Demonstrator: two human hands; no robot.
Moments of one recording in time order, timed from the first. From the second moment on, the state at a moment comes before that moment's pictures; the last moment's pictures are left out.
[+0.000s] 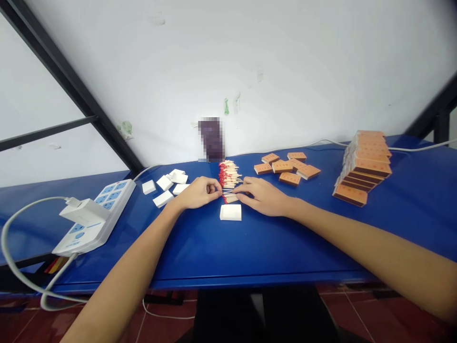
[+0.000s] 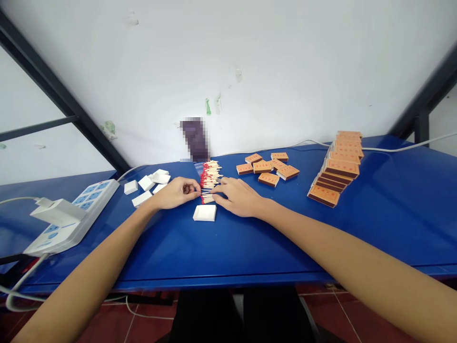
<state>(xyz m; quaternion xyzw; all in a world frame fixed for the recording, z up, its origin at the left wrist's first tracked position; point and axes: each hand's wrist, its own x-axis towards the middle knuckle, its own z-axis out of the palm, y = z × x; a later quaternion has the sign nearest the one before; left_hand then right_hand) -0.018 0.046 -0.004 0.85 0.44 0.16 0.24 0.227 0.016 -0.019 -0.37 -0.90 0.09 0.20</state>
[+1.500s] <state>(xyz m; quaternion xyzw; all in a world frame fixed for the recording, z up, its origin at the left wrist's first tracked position) -0.010 0.038 -0.001 0.87 0.40 0.17 0.22 0.215 0.019 -0.016 -0.43 -0.89 0.08 0.16</state>
